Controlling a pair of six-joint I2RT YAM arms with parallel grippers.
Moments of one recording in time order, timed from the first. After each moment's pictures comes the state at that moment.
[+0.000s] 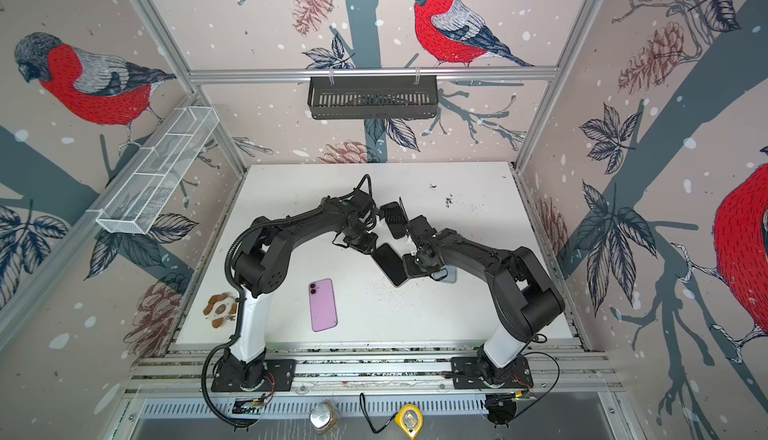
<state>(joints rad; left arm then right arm) -0.59 2.14 1.59 -0.81 0.31 -0.02 0.58 1.65 0.94 -0.58 -0.19 0.32</state>
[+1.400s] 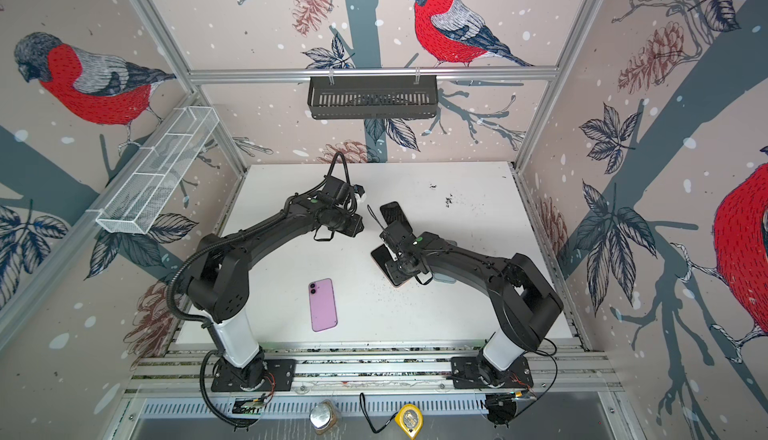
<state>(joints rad) -0.52 1.81 1.40 -0.60 0.20 -0.09 0.80 1.62 1.03 -0.65 0.02 0.24</state>
